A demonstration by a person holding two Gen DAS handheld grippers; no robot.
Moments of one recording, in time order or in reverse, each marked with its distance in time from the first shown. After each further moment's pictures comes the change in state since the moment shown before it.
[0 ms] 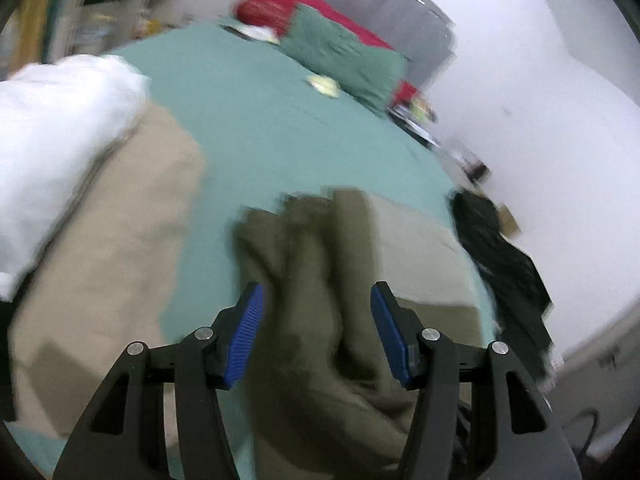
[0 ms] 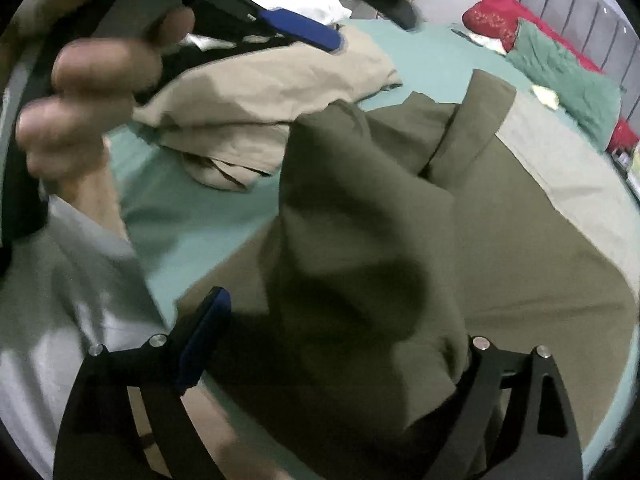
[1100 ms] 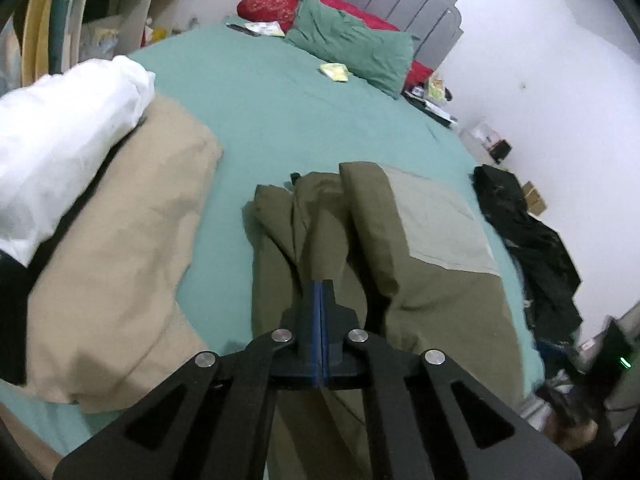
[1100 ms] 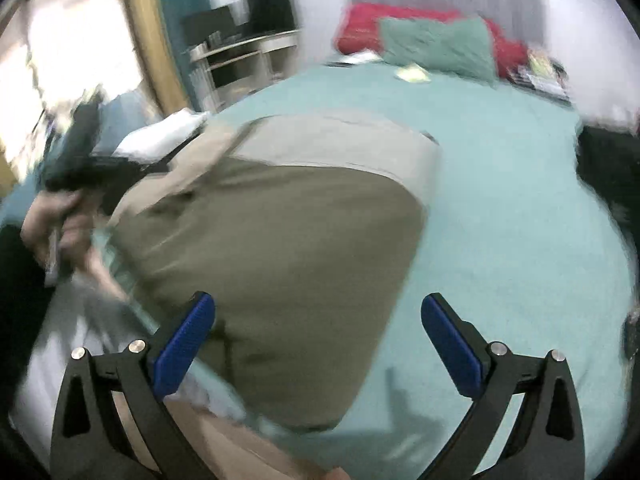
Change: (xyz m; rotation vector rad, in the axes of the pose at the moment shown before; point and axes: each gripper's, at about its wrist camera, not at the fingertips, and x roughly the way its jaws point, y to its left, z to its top) left arm 0.005 -0.021 -0.015 0.020 0.007 0.133; right arm -0.112 -0.134 -0.127 0.462 -0.257 -0.062
